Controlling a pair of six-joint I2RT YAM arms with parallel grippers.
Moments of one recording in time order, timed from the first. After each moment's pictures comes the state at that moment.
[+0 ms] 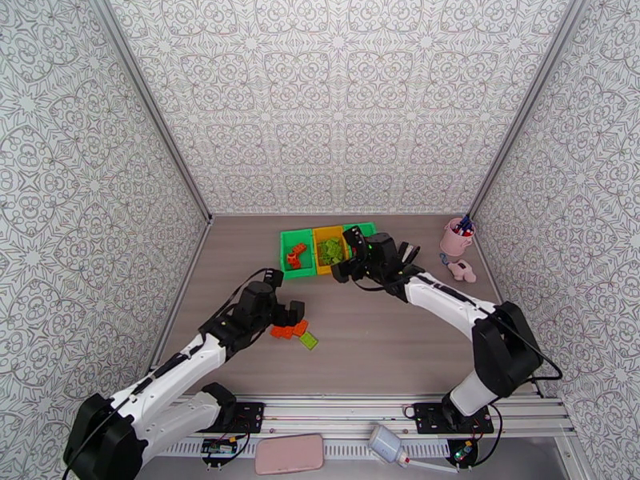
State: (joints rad) left arm -0.52 1.05 0.62 -0.31 -0.08 -0.40; right arm 0.58 1.56 1.06 -0.04 -0.21 0.06
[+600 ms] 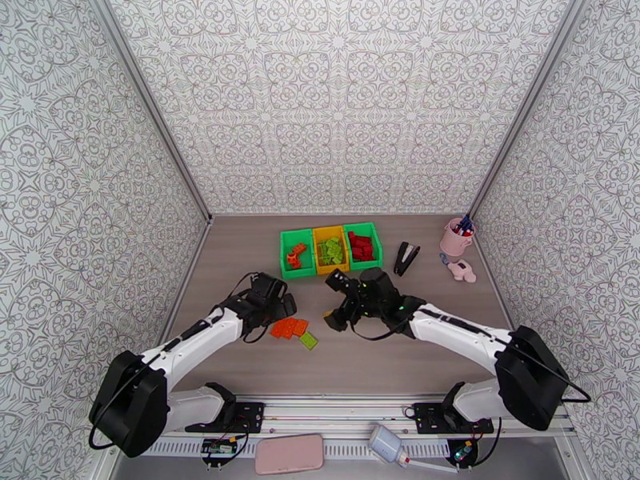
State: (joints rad) left arm -0.44 1.27 0.74 -0.56 -0.19 -0.82; right arm 0.80 1.49 0.89 -0.05 -0.28 -0.10
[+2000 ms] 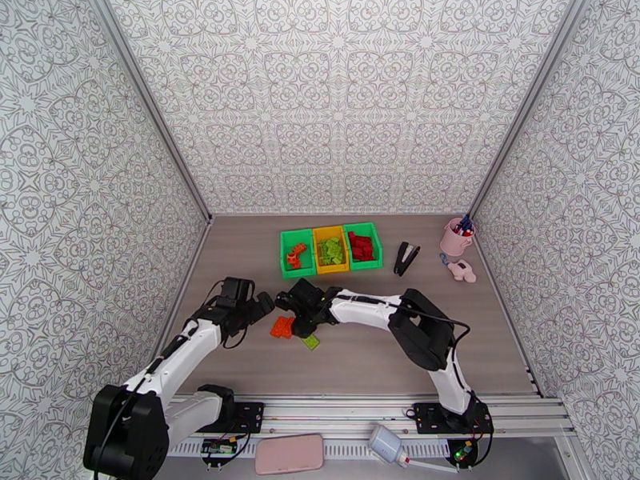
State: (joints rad) left arm -0.21 1.12 0.62 -0.52 -0.05 -0.74; right arm 0.98 2.05 1.43 -0.43 -0.07 -0.05
